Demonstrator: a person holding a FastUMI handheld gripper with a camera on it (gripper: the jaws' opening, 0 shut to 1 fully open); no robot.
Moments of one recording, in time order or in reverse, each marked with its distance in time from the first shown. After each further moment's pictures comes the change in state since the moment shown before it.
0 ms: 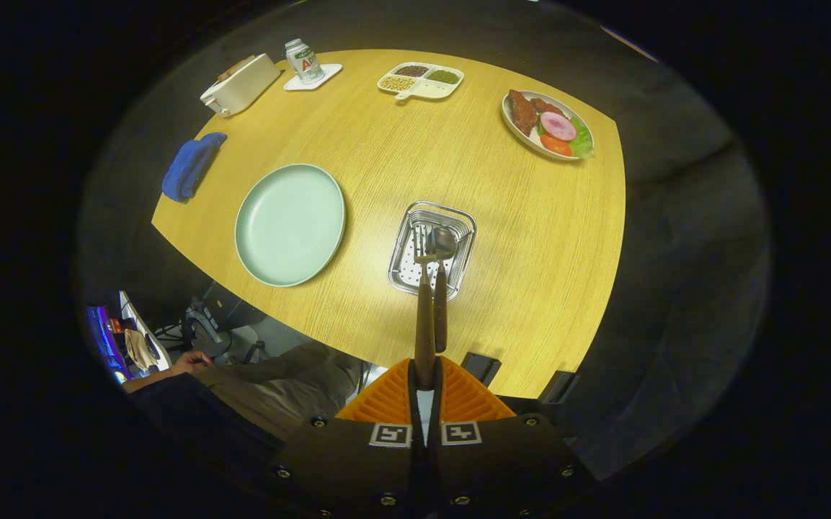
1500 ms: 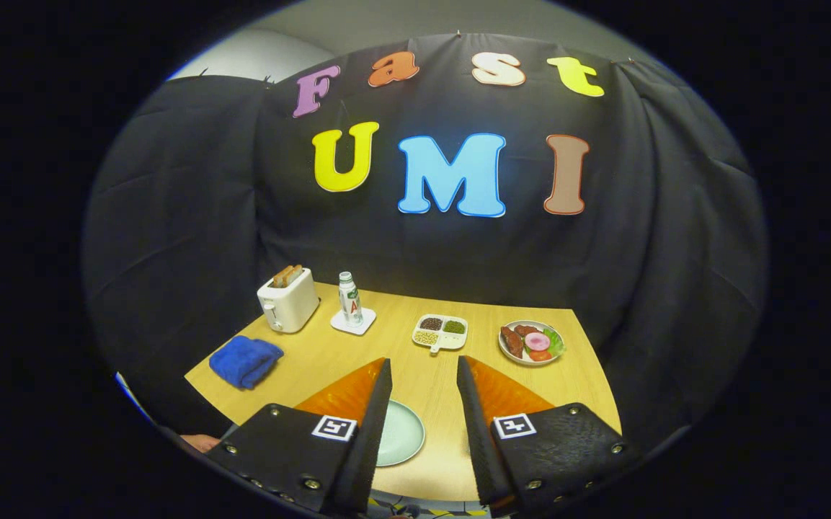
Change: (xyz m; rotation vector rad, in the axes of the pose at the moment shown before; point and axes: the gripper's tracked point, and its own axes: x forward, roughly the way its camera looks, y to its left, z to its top) arm -0.183 0.130 0.081 0.186 -1.170 -0.081
